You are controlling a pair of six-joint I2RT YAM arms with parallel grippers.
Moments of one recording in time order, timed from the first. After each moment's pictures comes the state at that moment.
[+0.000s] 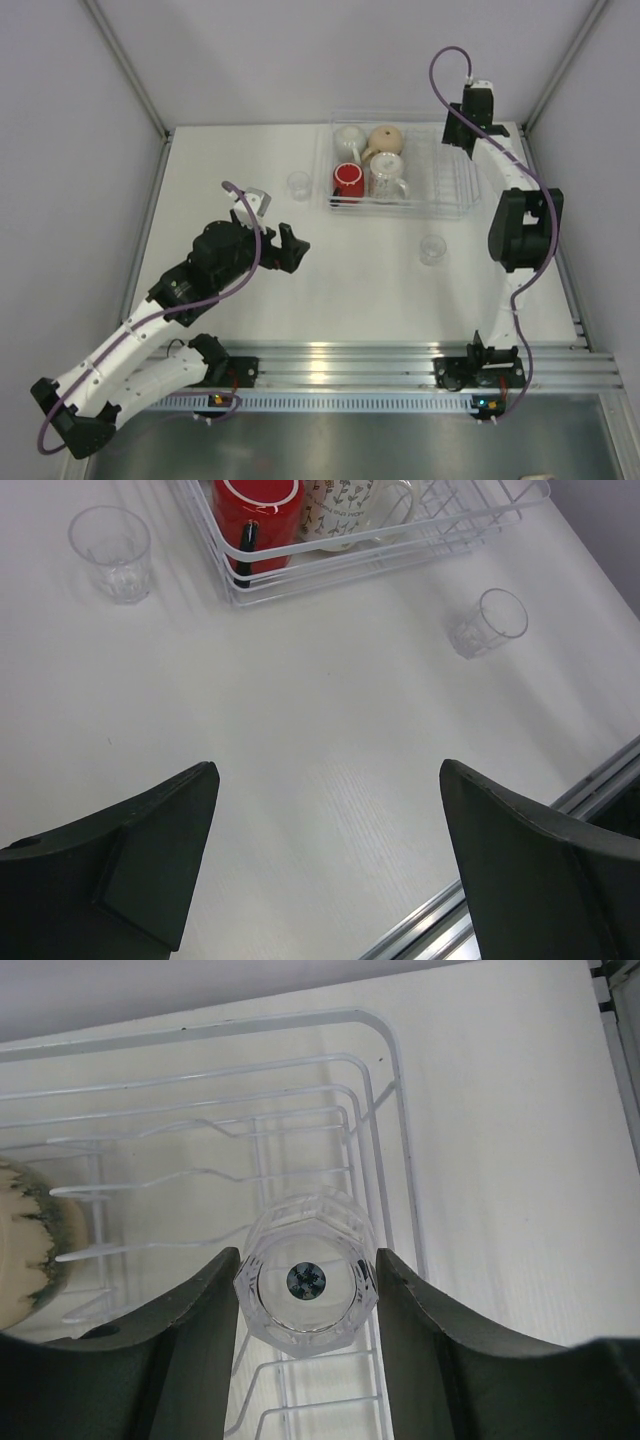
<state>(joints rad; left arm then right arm) -0.72 0.76 0.82 -0.38 -0.07 -0.34 0.06 2.07 1.81 -0.33 0.21 0.12</state>
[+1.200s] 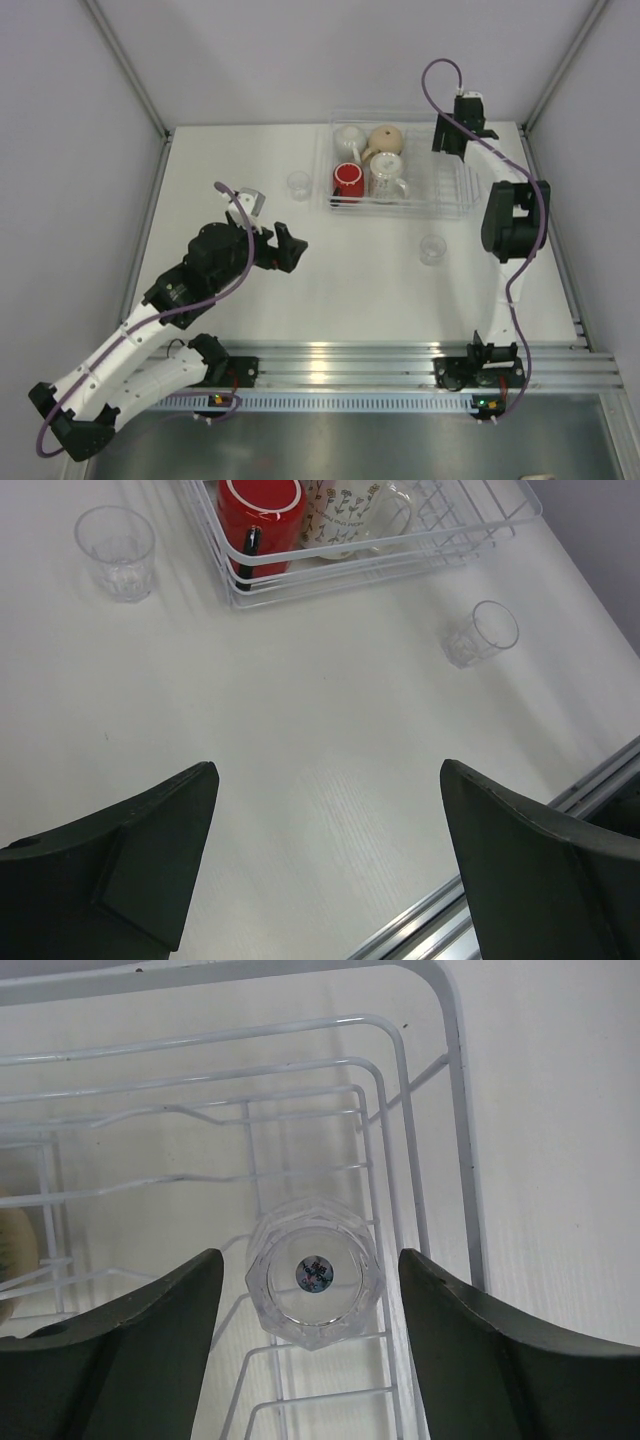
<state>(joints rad) -0.72 0.73 0.82 -0.39 -0.08 -0.37 0.05 2.20 1.85 -0.31 0.19 0.13</state>
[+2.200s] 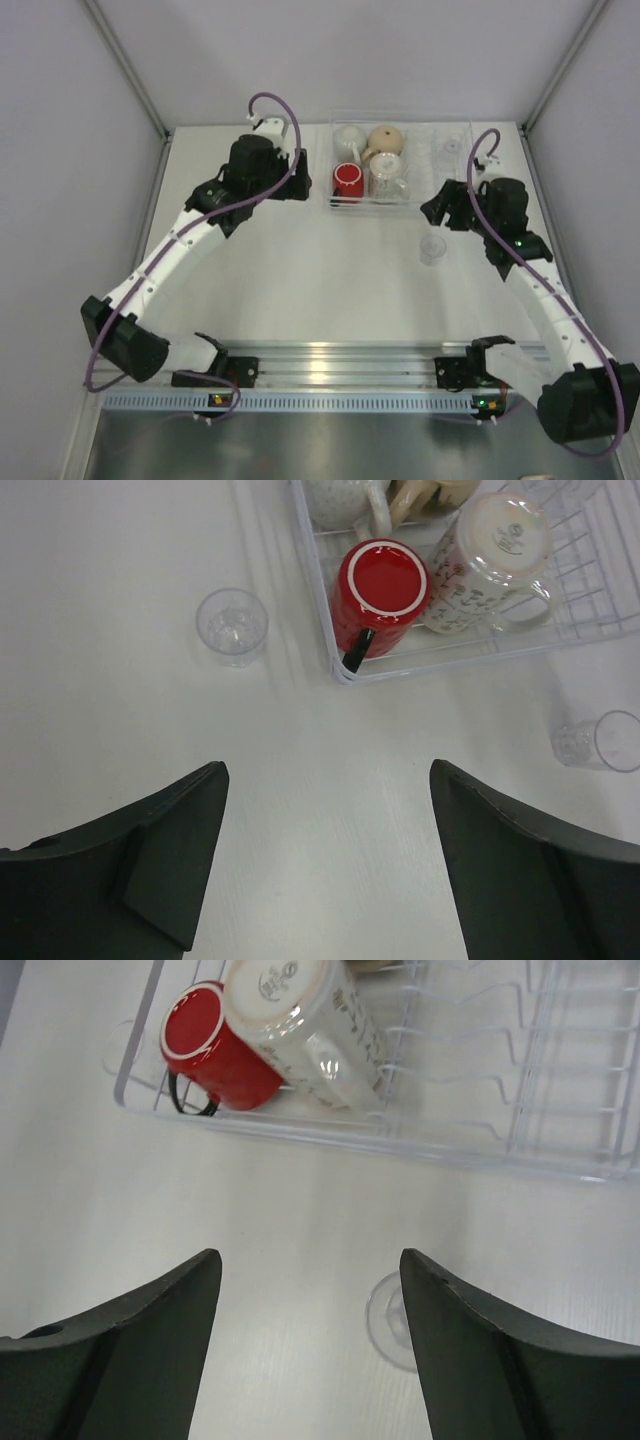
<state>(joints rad) -0.58 1.29 1.35 -0.53 -0.17 -0.29 0.14 1.06 0.87 -0.26 -0.22 0.32</state>
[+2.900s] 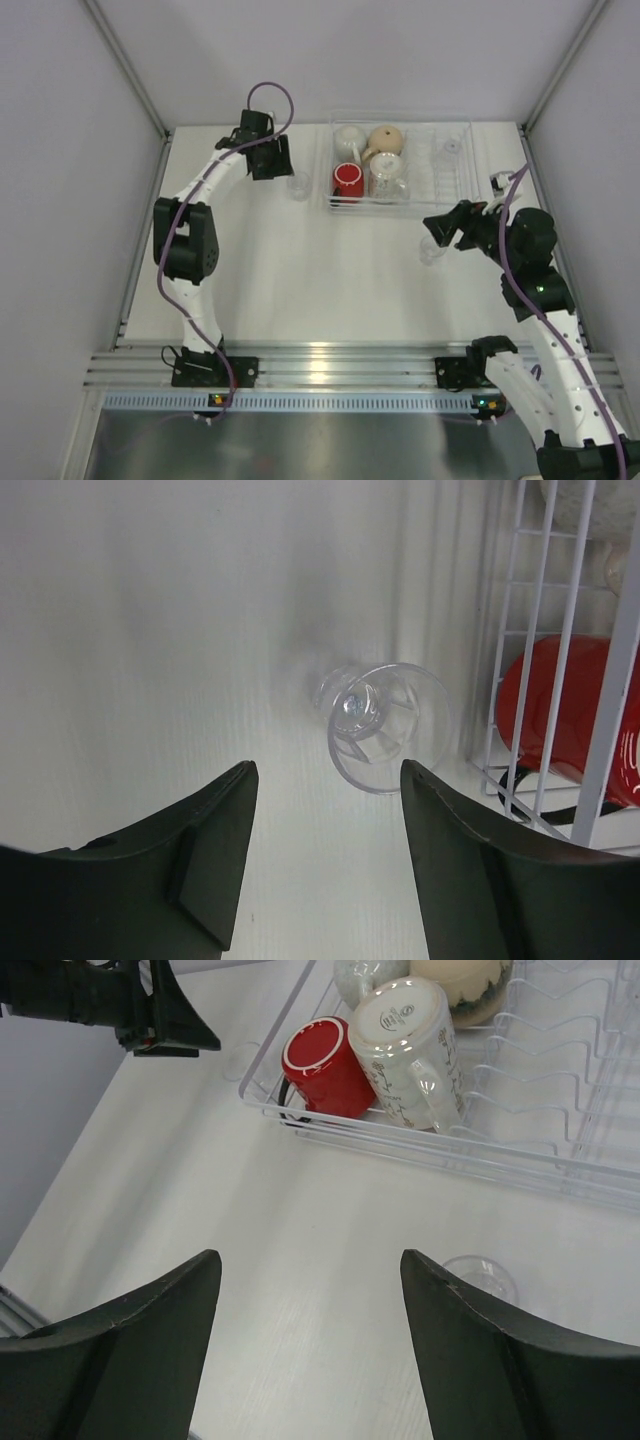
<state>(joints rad) -0.23 1.99 1.70 -0.55 0.09 -0.32 0.15 0.67 0.75 -0.32 -0.37 0.35</state>
